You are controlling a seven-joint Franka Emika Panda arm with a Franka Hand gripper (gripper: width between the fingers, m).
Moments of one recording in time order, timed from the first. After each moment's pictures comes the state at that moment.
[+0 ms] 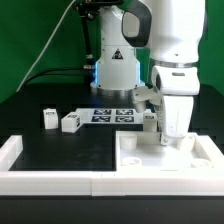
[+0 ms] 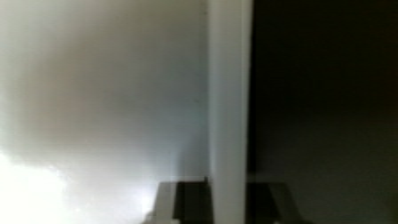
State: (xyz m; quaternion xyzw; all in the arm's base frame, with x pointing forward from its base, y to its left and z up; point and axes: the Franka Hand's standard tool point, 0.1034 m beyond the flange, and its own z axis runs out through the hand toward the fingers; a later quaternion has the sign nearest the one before) arm 0.493 0.084 0.009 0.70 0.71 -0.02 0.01
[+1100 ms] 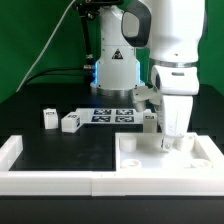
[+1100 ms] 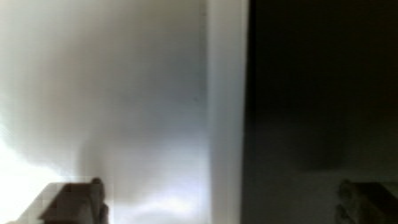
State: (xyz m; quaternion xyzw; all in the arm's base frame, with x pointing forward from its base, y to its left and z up) arm 0.487 0.085 0.017 0.72 0.69 -0.02 0.01
